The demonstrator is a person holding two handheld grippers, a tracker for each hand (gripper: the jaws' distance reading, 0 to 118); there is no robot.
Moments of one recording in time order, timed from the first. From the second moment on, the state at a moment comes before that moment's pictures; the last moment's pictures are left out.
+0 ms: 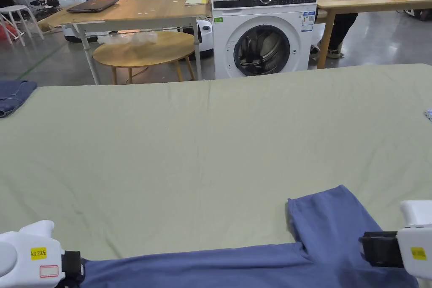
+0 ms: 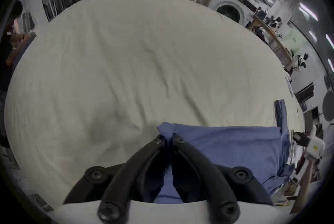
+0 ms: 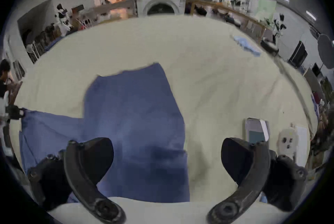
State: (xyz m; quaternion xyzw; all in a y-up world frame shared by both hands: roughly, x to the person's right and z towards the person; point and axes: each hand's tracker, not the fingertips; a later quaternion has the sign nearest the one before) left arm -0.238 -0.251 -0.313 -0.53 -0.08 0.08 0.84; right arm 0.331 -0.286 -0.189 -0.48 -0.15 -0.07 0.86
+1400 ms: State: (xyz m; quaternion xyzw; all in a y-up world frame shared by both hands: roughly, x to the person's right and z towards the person) left arm -0.334 -0.151 -0.086 -0.36 -0.12 0.16 0.91; right arm 0.262 -0.139 0.064 -0.29 -0.13 -0.05 0.95
